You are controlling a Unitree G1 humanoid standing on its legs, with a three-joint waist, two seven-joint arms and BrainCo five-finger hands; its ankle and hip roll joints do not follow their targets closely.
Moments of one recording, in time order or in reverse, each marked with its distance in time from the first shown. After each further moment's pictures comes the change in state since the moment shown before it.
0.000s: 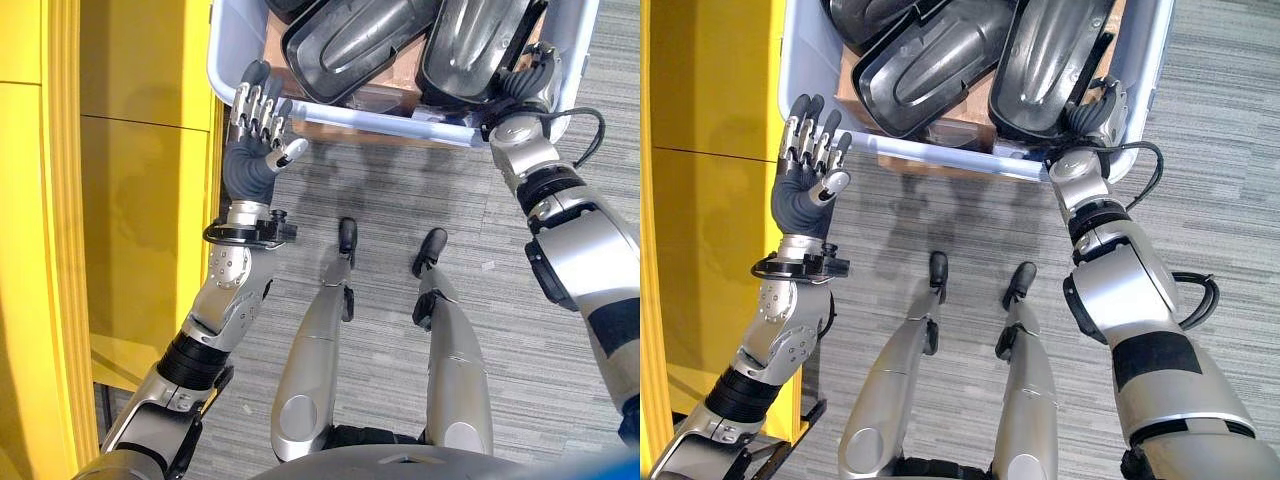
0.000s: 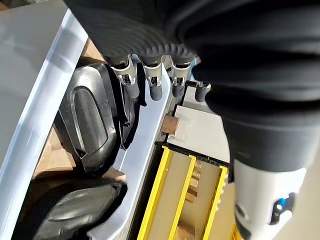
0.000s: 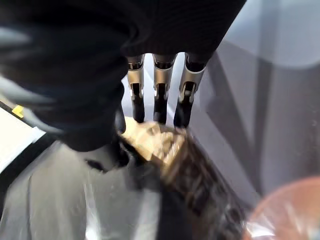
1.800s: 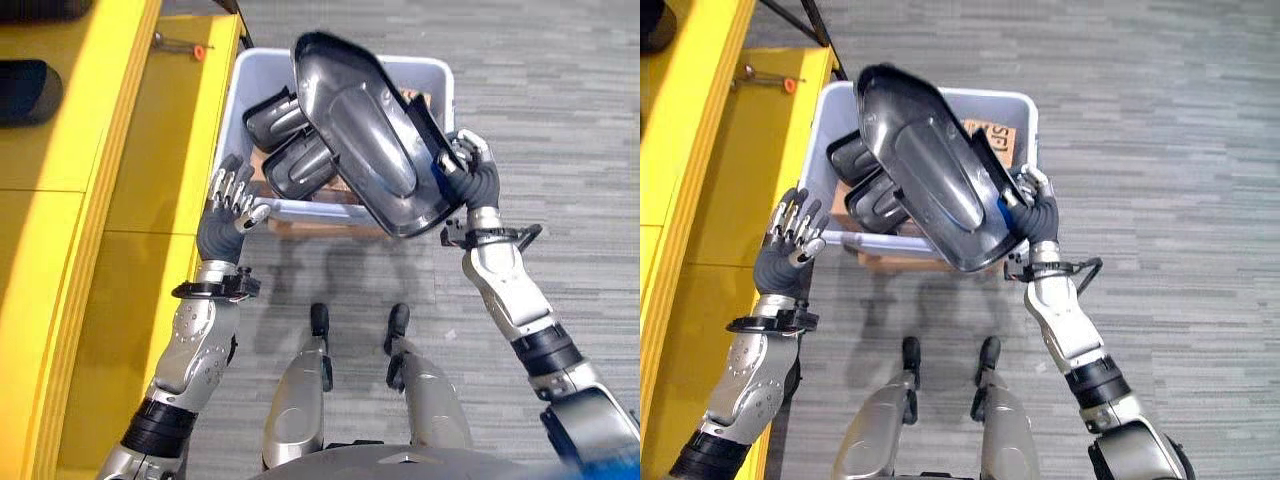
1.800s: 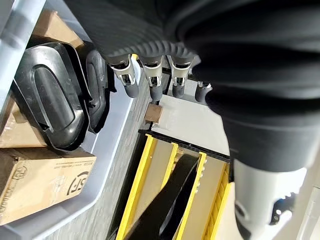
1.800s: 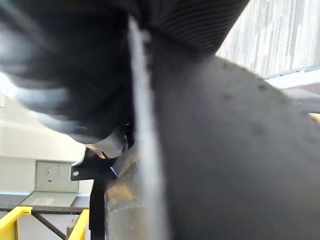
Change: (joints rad) left arm 0.398 -0.006 0.172 0.005 -0.039 0.074 -0.126; right arm 1.045 0.019 -0.191 -1.345 0.021 -0.090 0.253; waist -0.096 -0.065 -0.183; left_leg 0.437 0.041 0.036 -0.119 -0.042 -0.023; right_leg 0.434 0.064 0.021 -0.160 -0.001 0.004
